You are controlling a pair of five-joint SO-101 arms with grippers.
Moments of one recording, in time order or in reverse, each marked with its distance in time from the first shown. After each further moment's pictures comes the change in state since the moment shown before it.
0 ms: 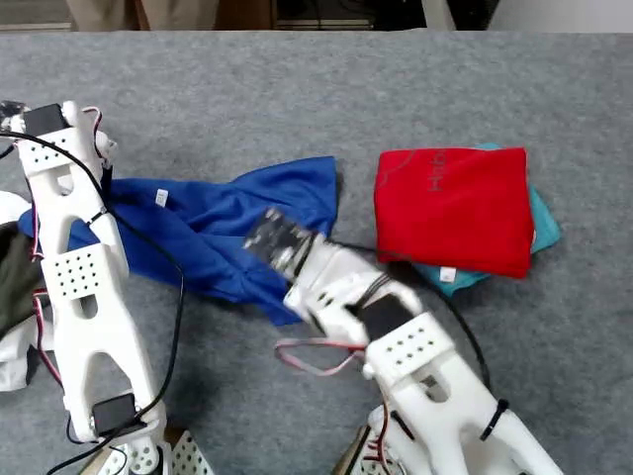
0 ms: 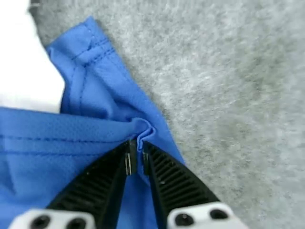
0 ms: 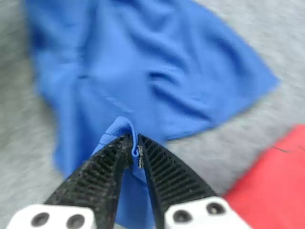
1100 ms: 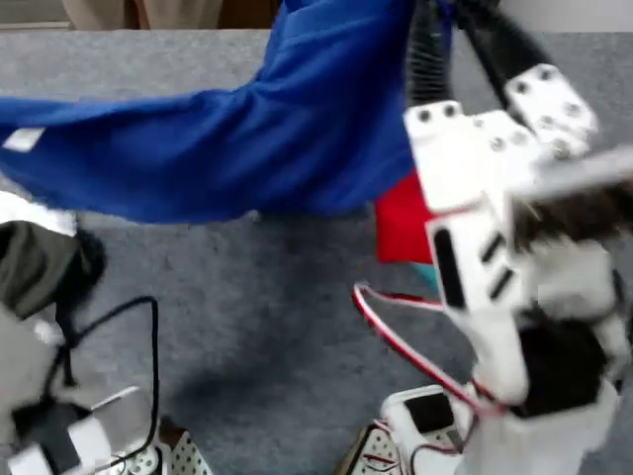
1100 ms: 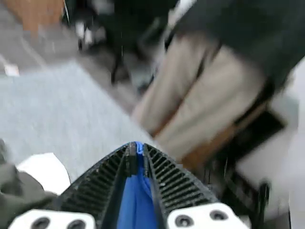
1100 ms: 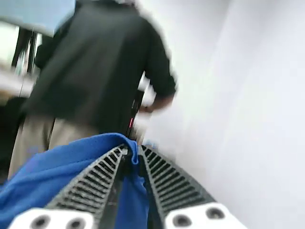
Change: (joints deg) left arm -11.8 -86.9 22.1 0.2 -19.4; right arm 16.7 -0.1 -72.7 -0.1 -9.5
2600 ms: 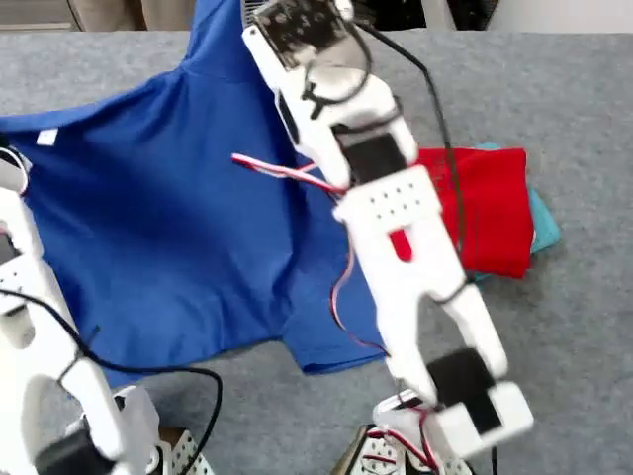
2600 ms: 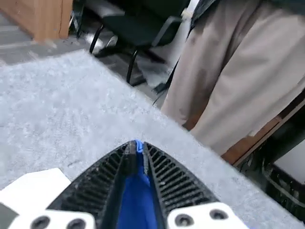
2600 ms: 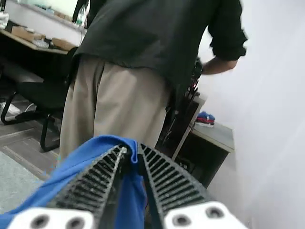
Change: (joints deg) left arm -0.9 -10.1 101.9 -90.1 -7.2; right arm -11.8 44.0 0.7 -29.1 4.7
